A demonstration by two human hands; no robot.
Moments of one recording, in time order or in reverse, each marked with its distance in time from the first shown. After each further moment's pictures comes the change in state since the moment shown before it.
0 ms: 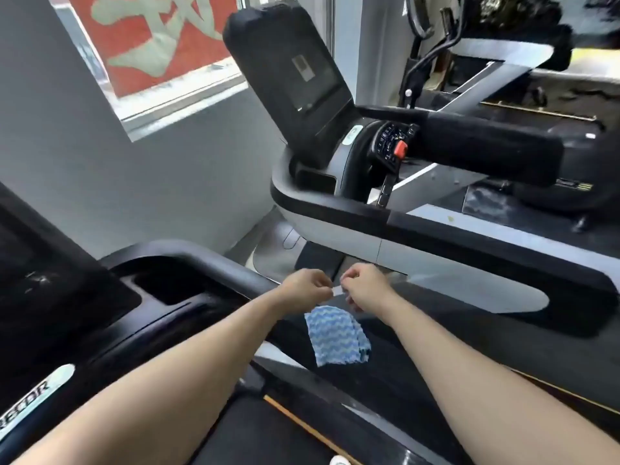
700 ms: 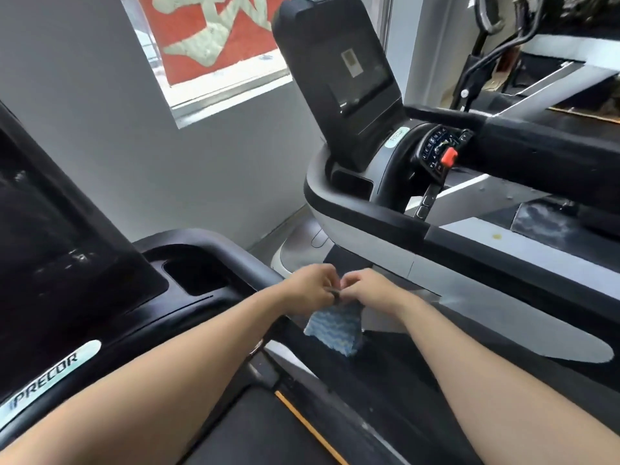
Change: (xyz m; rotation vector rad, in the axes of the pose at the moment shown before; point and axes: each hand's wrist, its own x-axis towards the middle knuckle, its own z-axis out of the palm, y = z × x) left_hand 0.004 0.001 -0.039 0.148 0.020 0.014; right_hand 0.050 -0.026 0.004 -0.054 -0.450 -0.141
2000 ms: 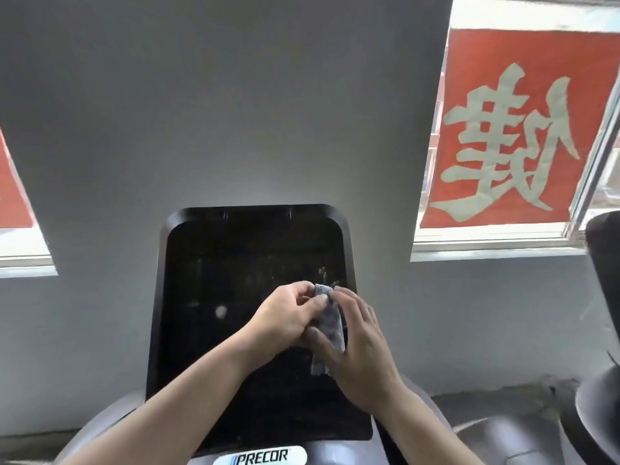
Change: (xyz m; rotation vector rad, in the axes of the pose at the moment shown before) left_hand -0.322 -0.152 -0.300 -0.722 1.023 -0.150; right_hand 0.033 -0.392 0.279 -0.187 0.032 -1.196
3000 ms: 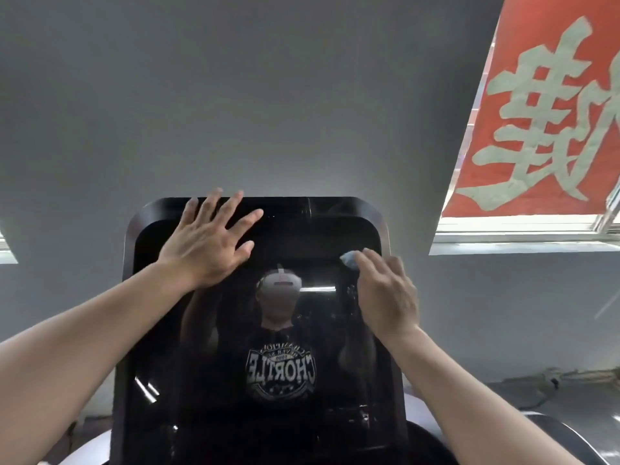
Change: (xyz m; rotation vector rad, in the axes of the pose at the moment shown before) left_hand 0.207 -0.063 -0.233 1.553 0.286 0.307; right_hand 0.196 0.139 0.093 -0.680 0.153 -0.058
